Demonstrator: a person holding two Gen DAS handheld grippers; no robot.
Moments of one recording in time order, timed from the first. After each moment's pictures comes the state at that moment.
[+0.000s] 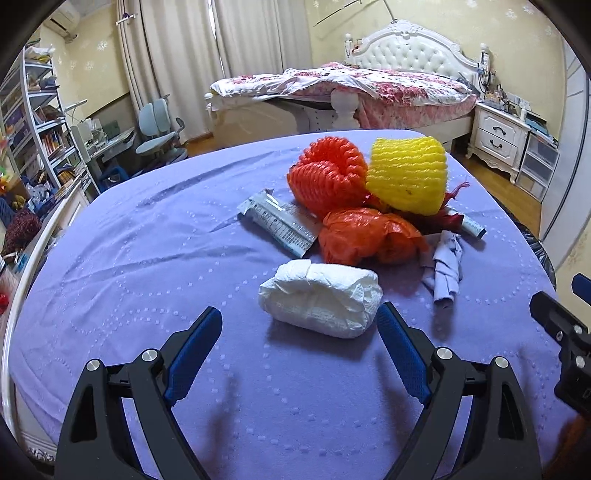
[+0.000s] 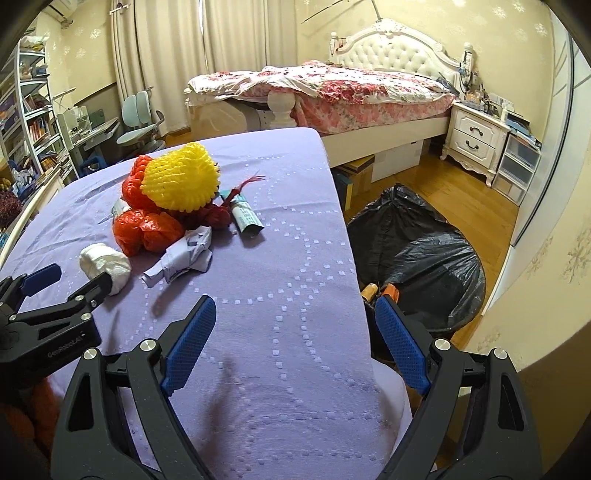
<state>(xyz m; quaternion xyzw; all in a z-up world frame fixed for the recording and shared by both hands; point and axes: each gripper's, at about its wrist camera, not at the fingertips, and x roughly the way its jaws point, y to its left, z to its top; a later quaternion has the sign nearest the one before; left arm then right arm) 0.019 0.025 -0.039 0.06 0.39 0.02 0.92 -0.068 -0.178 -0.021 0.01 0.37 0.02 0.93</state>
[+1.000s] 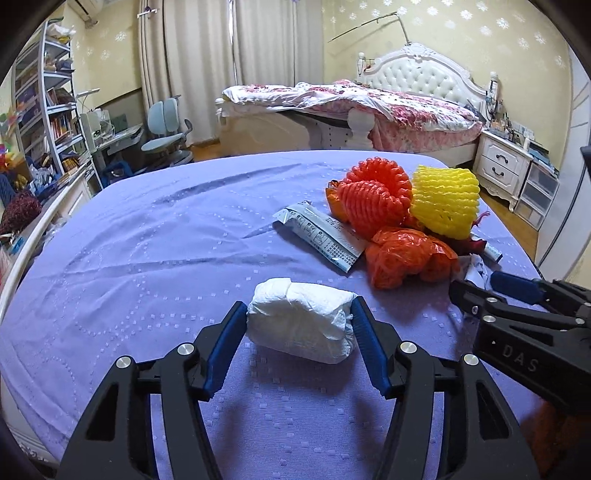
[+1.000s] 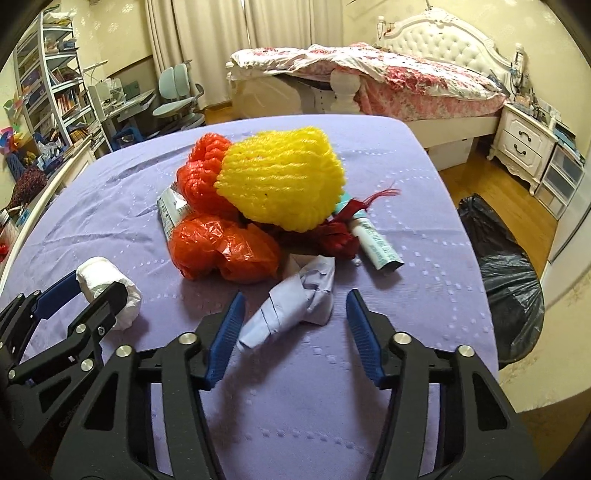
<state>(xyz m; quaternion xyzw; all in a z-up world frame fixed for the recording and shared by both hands) 0.018 0.070 -0.036 0.01 0.36 0.02 0.93 -0.015 -0.096 -0.029 0.00 0.42 0.10 0.90</state>
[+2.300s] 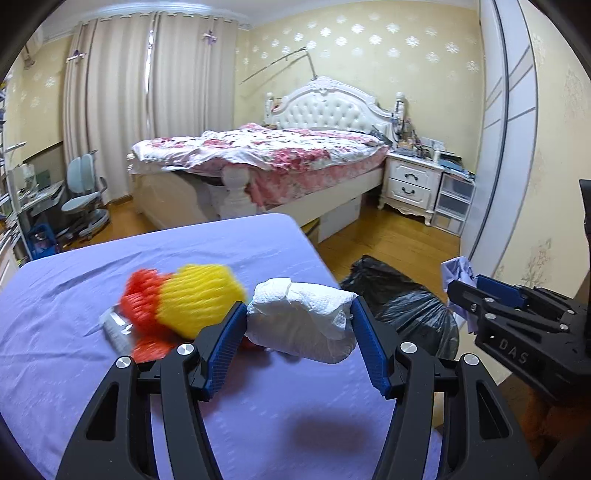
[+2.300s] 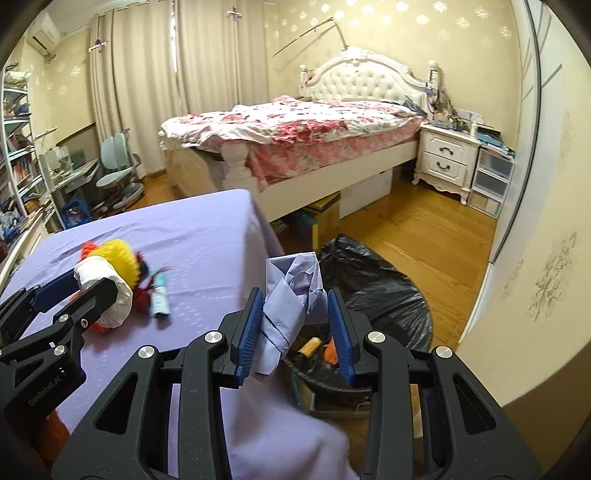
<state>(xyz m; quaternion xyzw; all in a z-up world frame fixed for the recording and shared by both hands) 0.037 -0.091 0.011 0.03 0.28 -0.16 0.95 -0.040 -0.274 0.014 0.04 0.31 -0.03 0.95</state>
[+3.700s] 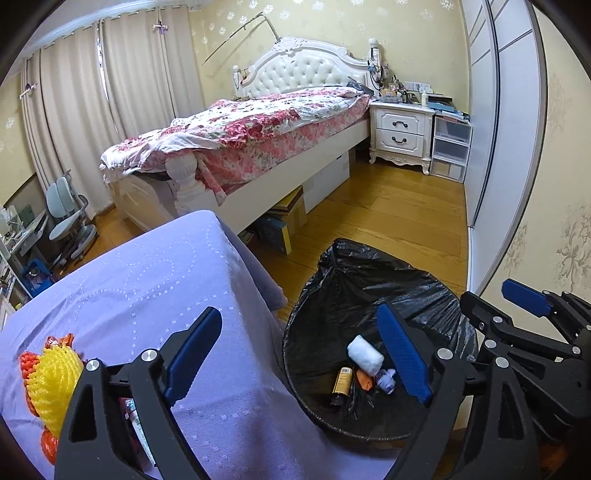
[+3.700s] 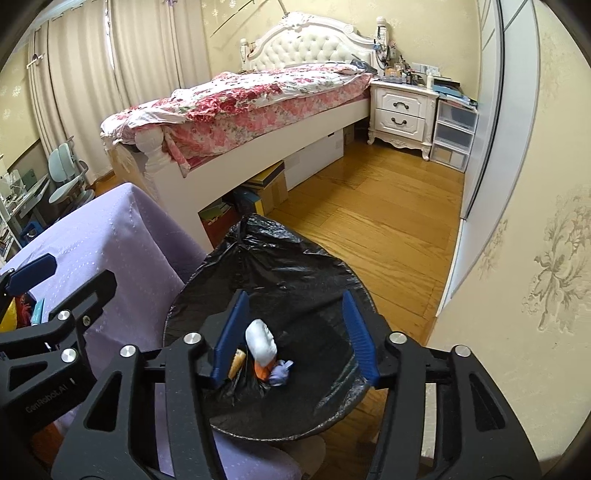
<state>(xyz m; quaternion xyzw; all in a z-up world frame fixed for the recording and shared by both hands) 0.121 -0.211 -0.026 0.12 0.33 -0.16 0.92 0.022 -0.380 -0.040 0.09 0.36 -0.11 0.92</state>
